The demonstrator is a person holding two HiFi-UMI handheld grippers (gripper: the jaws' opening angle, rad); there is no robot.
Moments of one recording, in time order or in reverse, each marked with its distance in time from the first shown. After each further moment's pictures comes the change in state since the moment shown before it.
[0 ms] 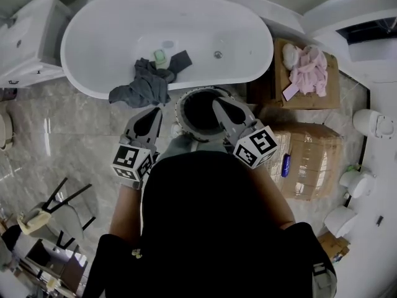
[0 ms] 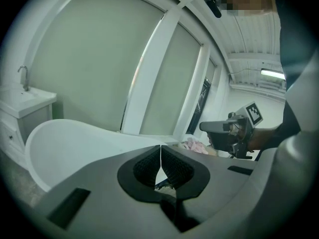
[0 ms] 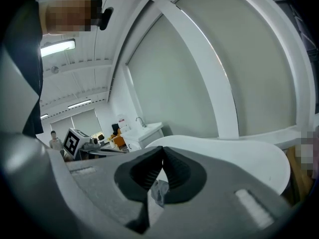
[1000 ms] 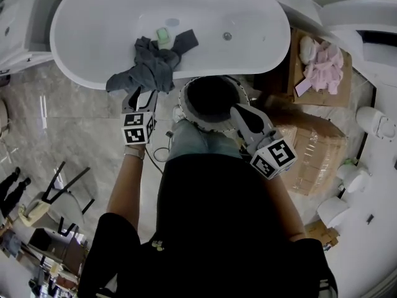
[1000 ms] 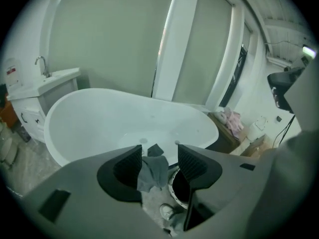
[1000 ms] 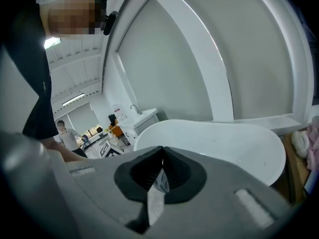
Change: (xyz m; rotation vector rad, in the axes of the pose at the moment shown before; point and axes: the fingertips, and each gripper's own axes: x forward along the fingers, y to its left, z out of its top) left arm 0.084 0.163 -0.155 -0.098 0.344 0.302; right arm 0.032 -0.045 -0.046 0.068 0.180 -0.030
